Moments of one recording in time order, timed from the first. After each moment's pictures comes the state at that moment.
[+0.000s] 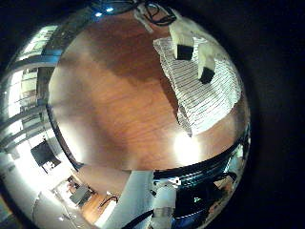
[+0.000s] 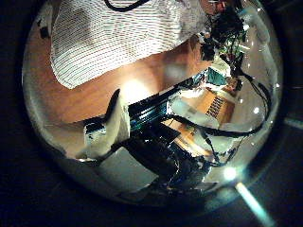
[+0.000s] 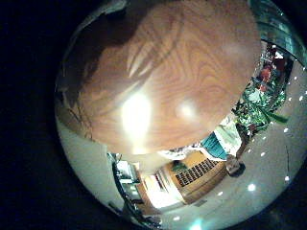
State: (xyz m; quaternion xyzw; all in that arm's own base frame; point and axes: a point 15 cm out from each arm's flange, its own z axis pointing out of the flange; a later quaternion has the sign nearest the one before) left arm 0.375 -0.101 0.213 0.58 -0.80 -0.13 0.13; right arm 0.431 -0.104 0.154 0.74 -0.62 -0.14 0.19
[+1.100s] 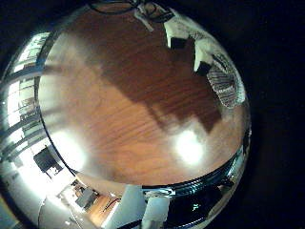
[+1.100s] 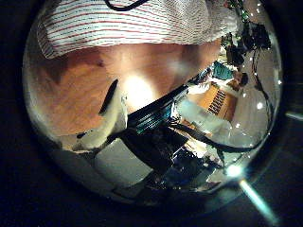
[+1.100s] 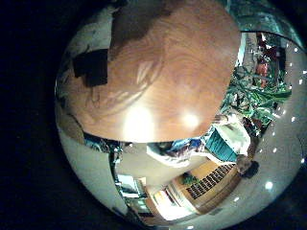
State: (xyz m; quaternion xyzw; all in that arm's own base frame) left arm 0.356 -0.144 0.160 0.56 -0.81 -0.12 0.13; right arm 0.389 -0.141 0.246 0.77 -0.63 -0.05 0.11
